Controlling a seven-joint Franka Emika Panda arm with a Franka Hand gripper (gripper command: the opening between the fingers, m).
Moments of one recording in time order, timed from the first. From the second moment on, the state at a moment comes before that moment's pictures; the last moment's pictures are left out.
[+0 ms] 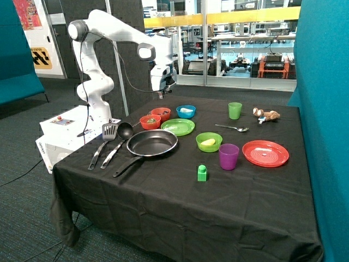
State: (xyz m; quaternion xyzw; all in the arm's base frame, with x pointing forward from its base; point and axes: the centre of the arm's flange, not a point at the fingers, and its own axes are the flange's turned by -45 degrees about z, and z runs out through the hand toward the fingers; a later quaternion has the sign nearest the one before) arm 0.501 0.000 0.450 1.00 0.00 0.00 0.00
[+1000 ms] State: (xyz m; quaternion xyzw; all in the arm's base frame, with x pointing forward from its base) arm 0.460 0.023 0.439 1.00 -0.01 0.00 0.00
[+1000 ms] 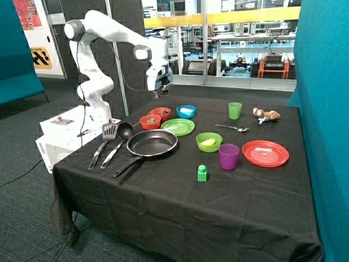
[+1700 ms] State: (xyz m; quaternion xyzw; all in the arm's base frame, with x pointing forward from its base) arm 0.414 0.021 0.411 1.00 0.02 0.00 0.00
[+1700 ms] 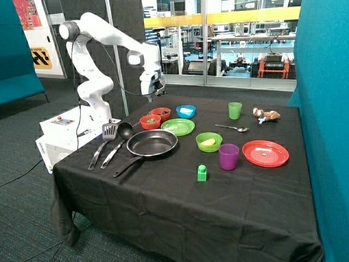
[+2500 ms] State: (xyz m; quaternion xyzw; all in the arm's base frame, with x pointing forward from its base) arm 0.396 -0.020 0.389 1.00 0.04 0.00 0.00
